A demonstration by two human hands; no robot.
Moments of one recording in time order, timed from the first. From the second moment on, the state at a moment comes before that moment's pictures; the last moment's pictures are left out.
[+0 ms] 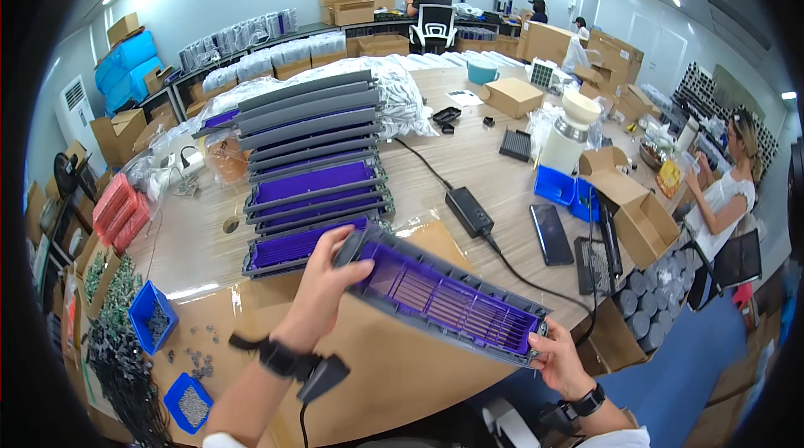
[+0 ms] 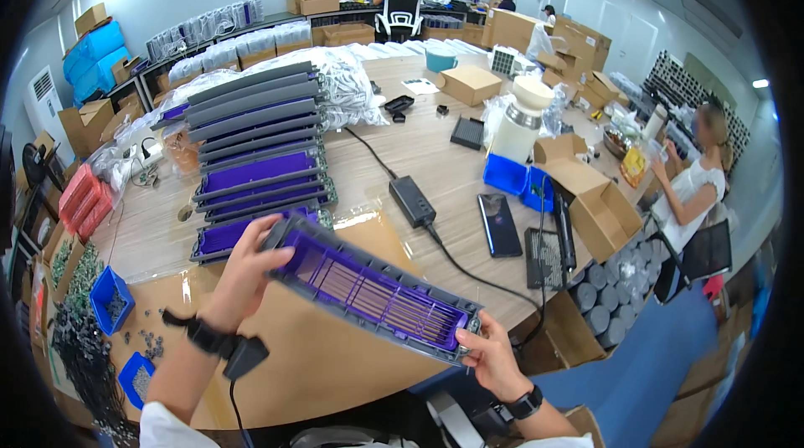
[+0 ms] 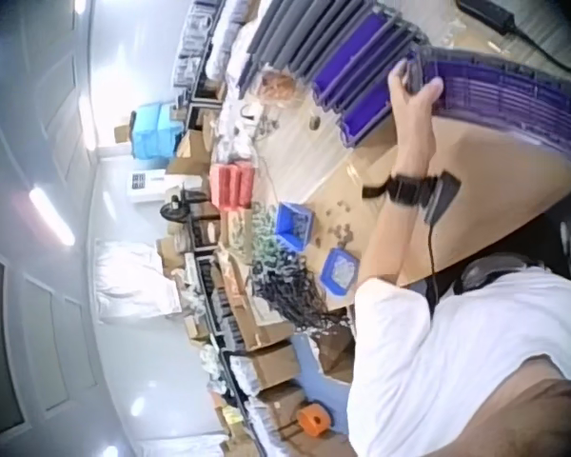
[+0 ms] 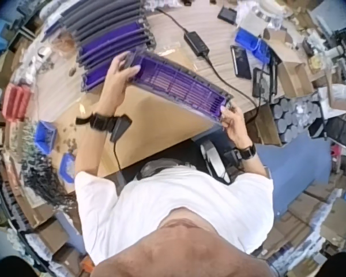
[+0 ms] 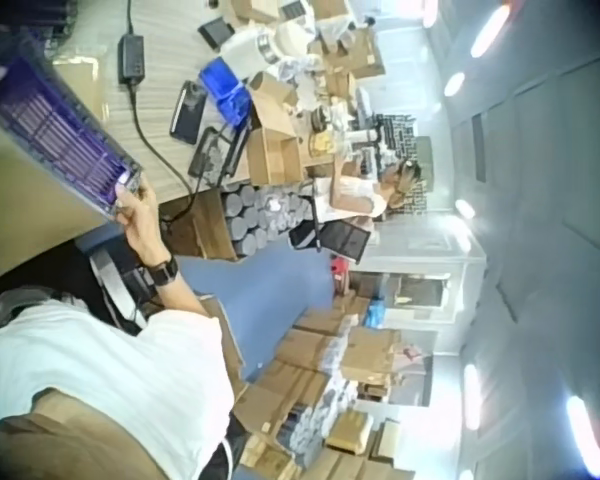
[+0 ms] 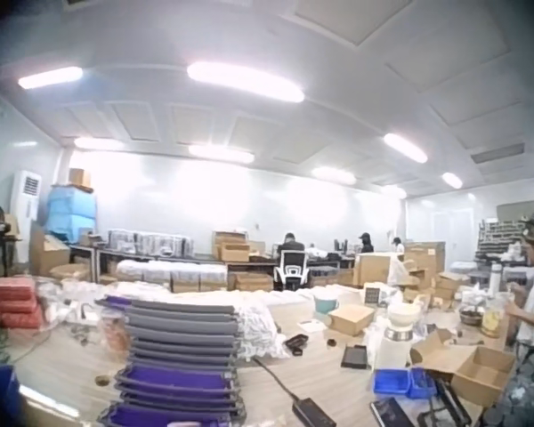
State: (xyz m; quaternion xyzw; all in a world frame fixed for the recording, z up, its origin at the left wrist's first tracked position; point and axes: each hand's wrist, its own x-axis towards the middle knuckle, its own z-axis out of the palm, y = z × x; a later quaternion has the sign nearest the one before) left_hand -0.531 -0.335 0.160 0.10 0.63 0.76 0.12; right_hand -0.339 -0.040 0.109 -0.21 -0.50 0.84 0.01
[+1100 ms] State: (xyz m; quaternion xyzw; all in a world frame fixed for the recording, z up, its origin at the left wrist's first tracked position) left_hand -0.646 -0.208 0.139 0.27 0.79 0.55 0.06; right_hand -0.411 -0.024 0.065 -0.27 -0.48 0.81 0.18
